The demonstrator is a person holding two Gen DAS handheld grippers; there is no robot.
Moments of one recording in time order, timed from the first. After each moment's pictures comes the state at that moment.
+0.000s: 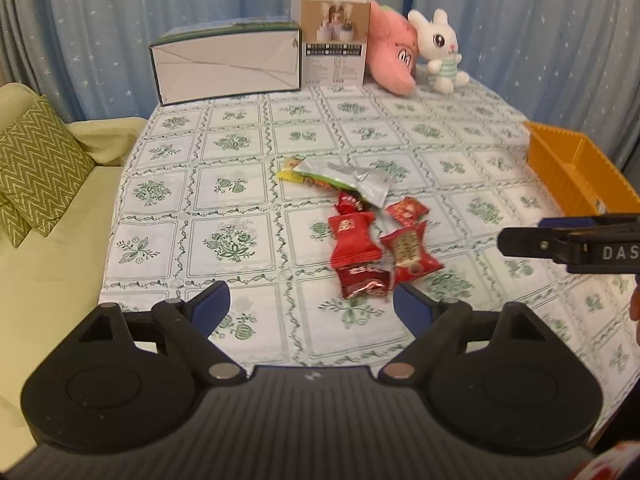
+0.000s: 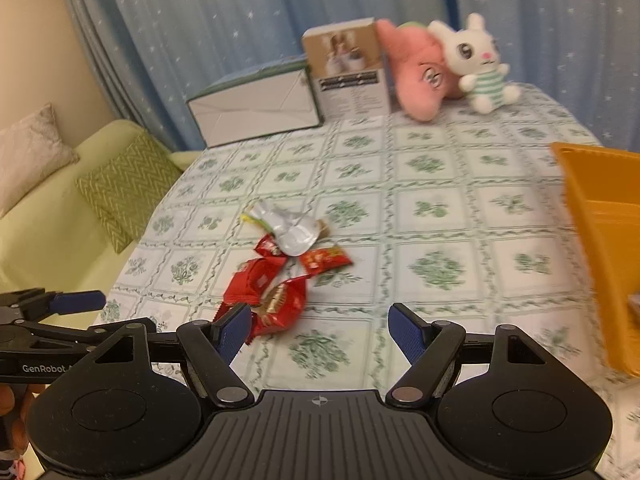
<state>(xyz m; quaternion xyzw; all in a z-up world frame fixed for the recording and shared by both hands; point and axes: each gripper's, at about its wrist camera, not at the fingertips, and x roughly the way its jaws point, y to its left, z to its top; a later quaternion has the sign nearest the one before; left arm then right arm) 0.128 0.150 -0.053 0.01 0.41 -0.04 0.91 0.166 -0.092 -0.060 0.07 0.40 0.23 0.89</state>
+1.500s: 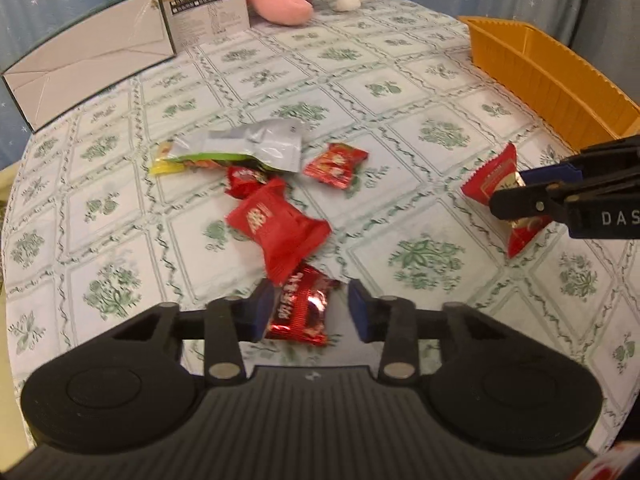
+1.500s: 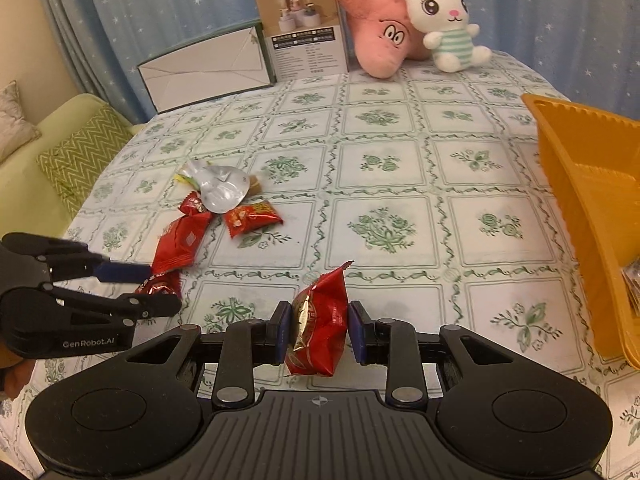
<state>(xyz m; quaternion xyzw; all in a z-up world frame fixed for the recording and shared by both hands) 0.193 0.095 -0.119 0.11 0.47 -0.17 0.86 0.181 -0.125 -0.105 0.04 0.43 0.18 0.88</state>
